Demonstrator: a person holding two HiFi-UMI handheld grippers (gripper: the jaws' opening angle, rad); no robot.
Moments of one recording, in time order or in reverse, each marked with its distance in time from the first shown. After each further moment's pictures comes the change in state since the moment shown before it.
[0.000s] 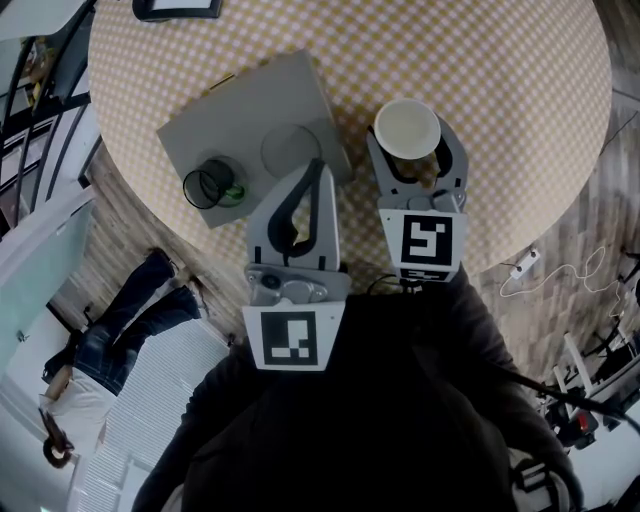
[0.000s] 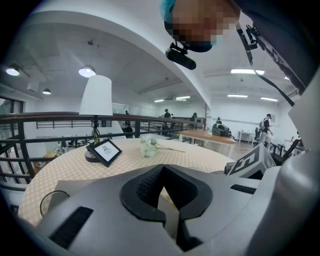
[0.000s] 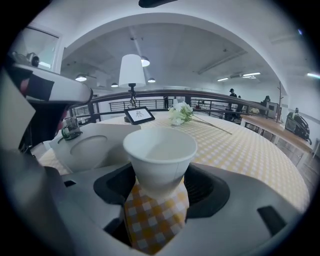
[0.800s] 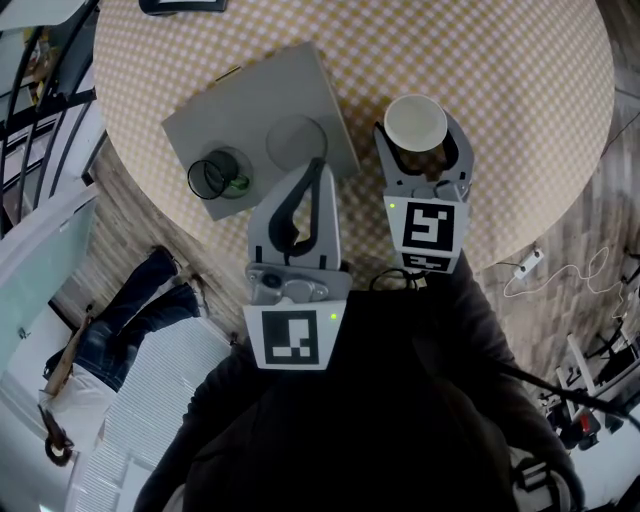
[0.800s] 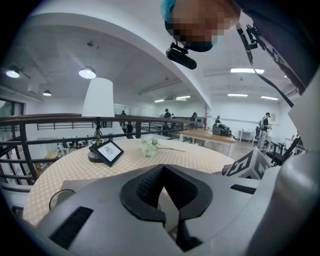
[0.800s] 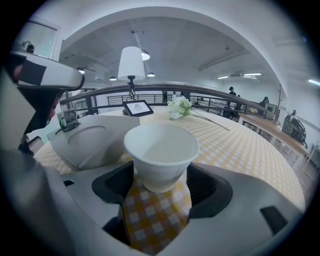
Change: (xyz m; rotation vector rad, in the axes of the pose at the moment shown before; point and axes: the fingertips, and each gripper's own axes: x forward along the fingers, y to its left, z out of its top) left arm -0.015 0.001 -0.003 0.010 0.000 0.010; right arm -0.002 -0.001 -0.019 -0.013 0.067 -0.033
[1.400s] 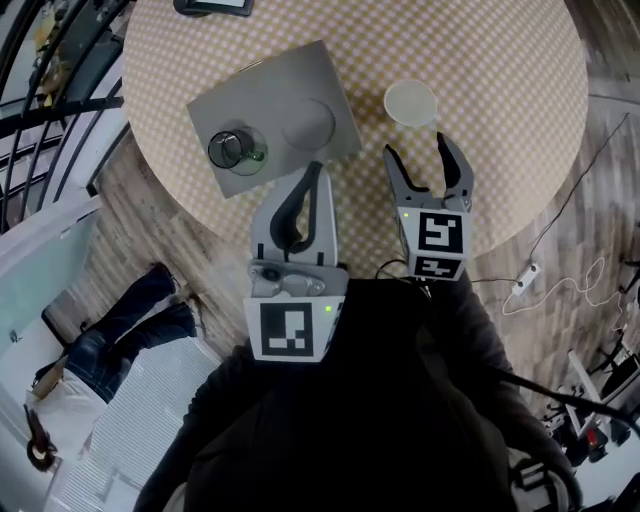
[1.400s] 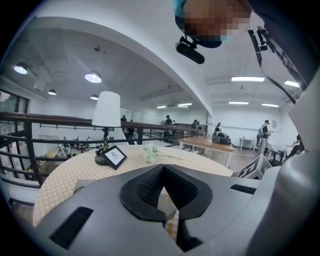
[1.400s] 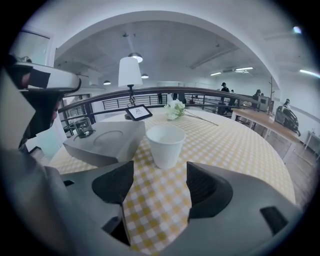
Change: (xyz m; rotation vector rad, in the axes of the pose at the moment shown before) left arm -0.049 -0.005 0.018 -0.044 -0.086 0.006; right arm -0.056 0.008 -0.014 0.090 0.005 -0.014
